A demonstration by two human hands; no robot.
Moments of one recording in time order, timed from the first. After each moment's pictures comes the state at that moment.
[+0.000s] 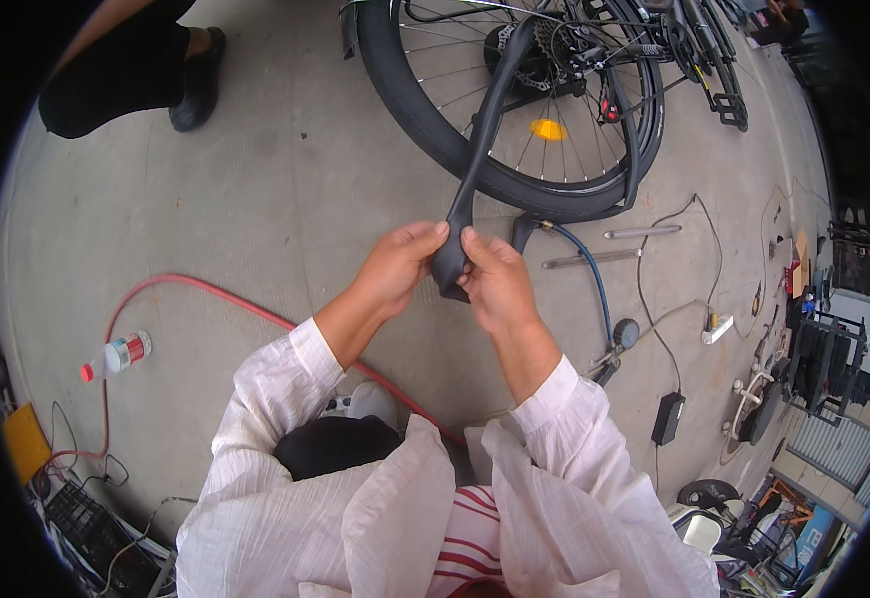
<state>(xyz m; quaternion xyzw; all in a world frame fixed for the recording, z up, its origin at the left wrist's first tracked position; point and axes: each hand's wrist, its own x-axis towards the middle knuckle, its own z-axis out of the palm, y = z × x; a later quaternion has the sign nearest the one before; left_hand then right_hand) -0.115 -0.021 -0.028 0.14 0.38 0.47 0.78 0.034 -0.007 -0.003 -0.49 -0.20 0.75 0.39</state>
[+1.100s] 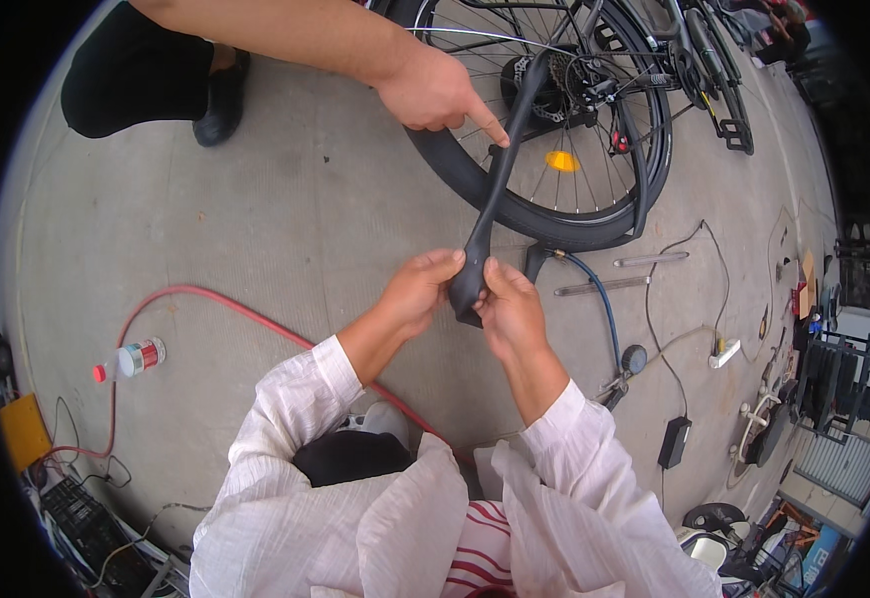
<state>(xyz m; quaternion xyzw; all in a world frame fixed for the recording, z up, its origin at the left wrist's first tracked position) -0.116 -0.019 -0.026 0.13 0.35 0.48 0.79 0.030 -0.009 0.003 -0.50 -0.18 0.74 0.41</state>
